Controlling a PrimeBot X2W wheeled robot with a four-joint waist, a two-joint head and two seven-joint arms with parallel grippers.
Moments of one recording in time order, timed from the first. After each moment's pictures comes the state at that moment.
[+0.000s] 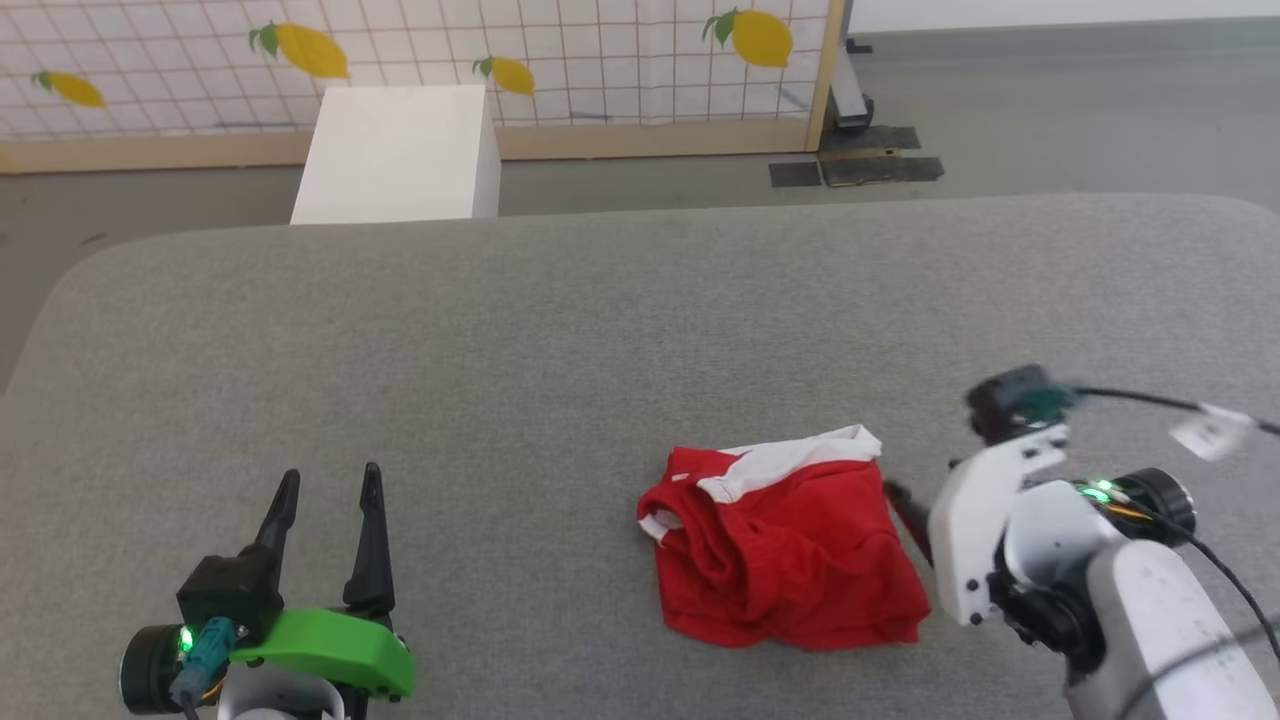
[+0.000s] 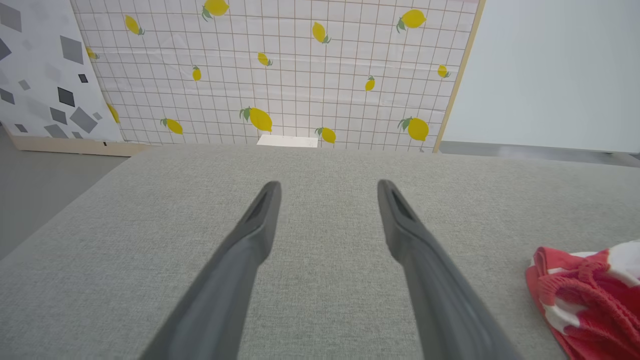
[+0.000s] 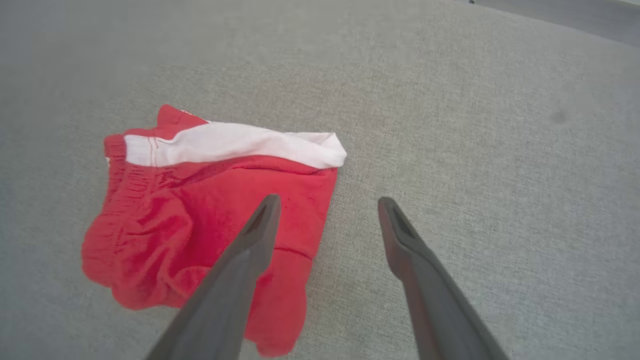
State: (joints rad) left arm 0.00 0.21 -0.10 0.08 -0.30 0.06 -0.23; right arm -0.24 -0.17 0.15 0.13 0.24 0.13 0.68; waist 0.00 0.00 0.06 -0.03
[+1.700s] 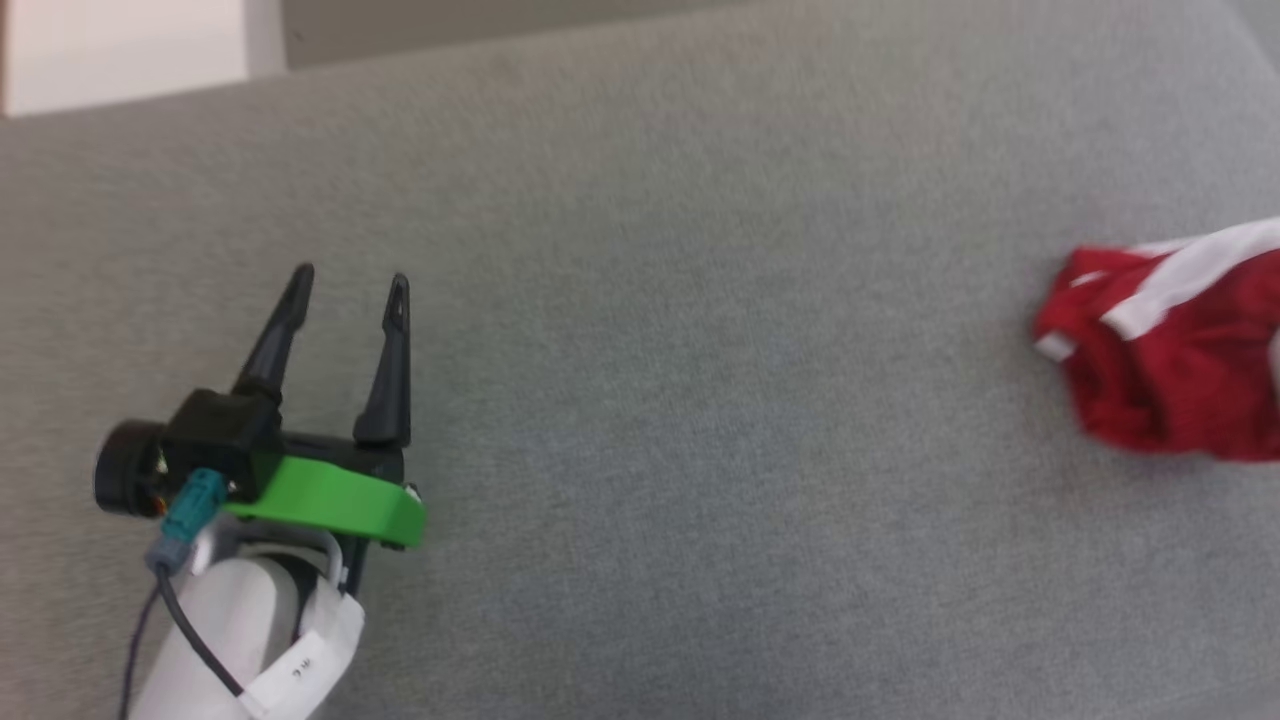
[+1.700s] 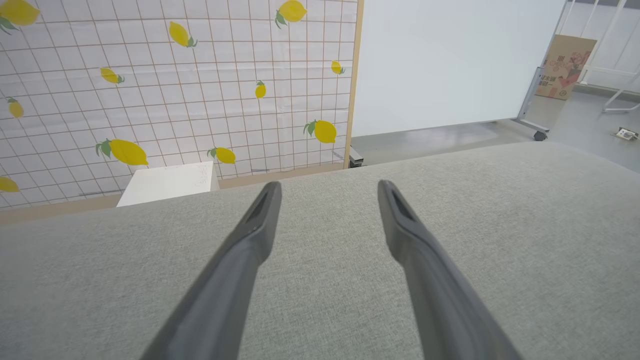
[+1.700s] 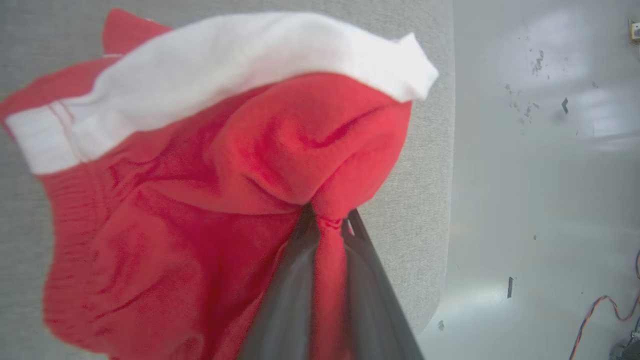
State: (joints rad) left arm -0.22 0.27 -0.18 -0.08 -0.26 0.03 -0.16; right arm -0.52 -0.62 0.10 0.34 0.29 0.13 0.79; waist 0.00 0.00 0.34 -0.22
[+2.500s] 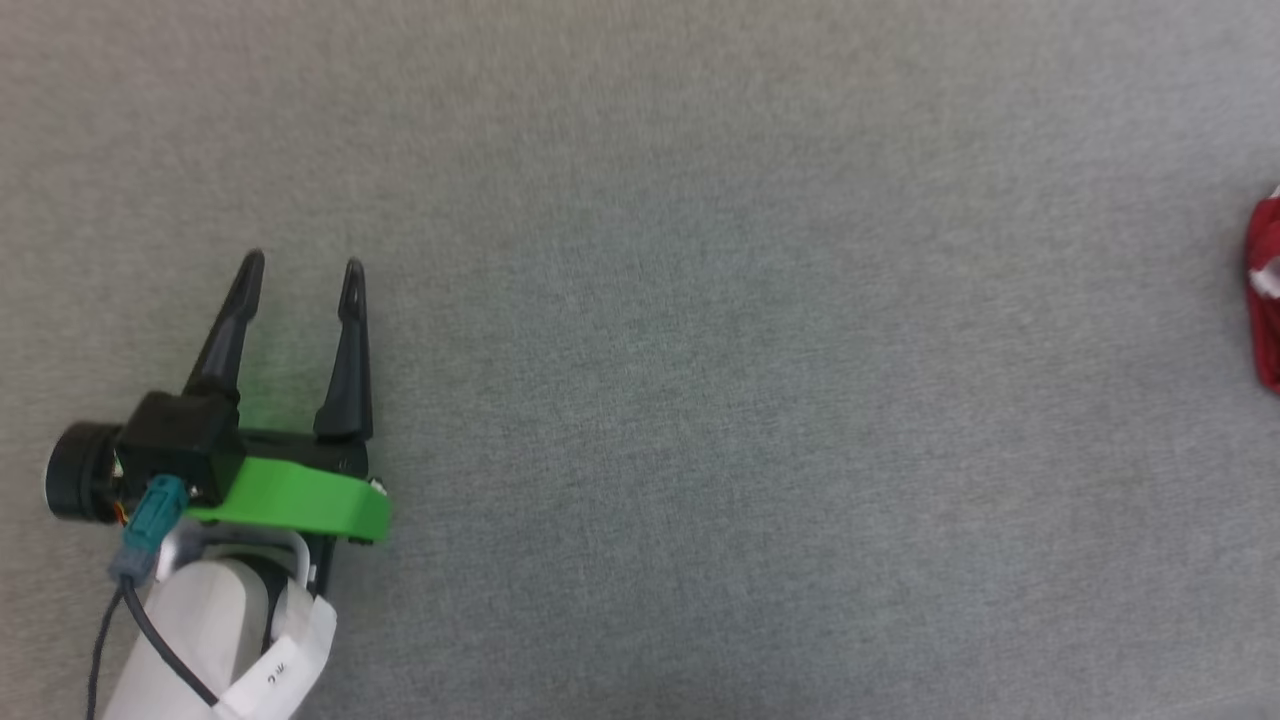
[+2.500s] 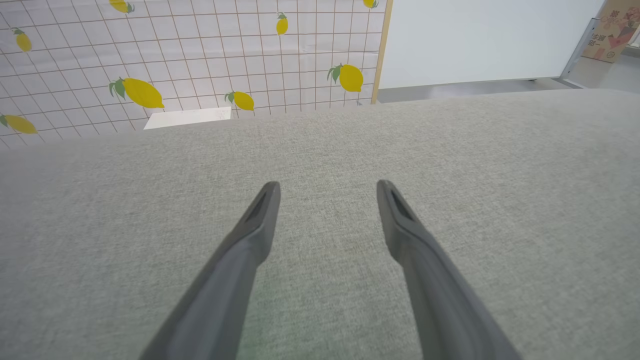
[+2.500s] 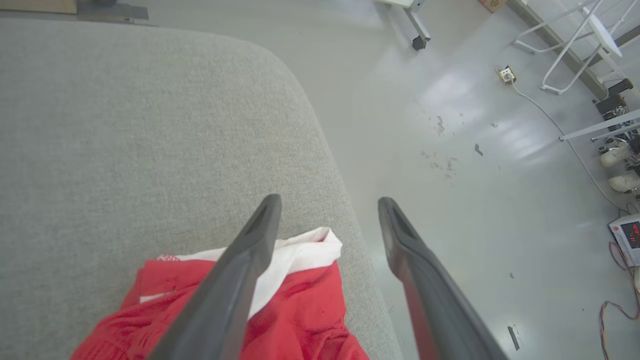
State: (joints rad) left arm -0.21 0.31 -0.15 -0.12 -0.25 0.06 -0.16; right arm -0.70 -0.58 -0.29 0.48 0.08 0.13 0.44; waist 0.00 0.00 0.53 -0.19
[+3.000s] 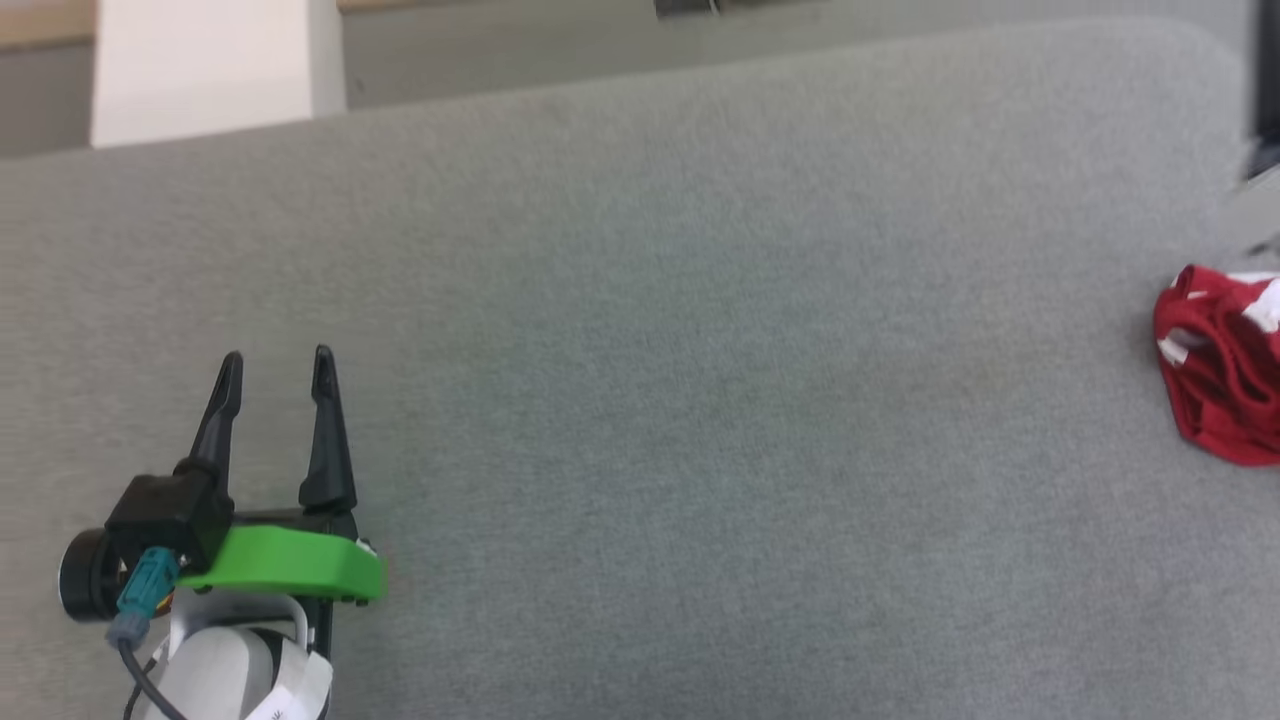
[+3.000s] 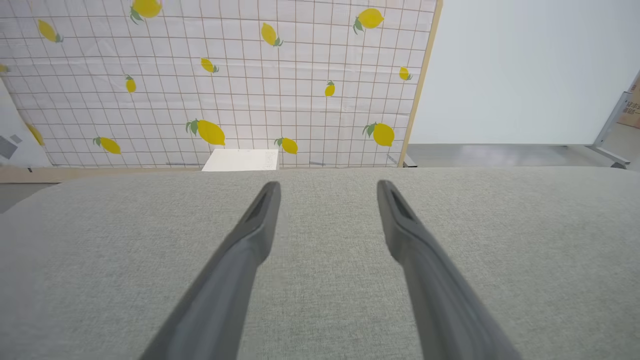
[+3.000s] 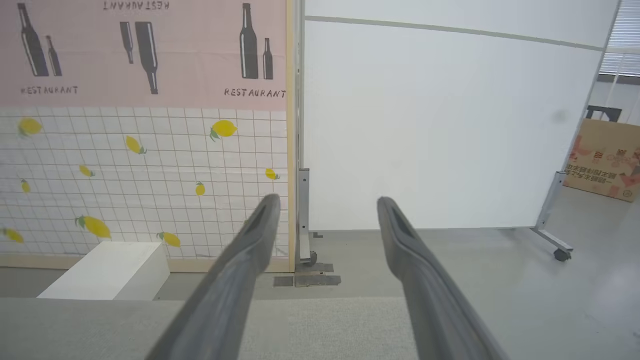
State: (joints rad) left arm -0.10 0.25 -0.10 -0.03 -0.31 0.10 -0.23; right arm -0.66 -0.30 -0.13 0.14 0.27 0.13 0.12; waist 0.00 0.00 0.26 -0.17
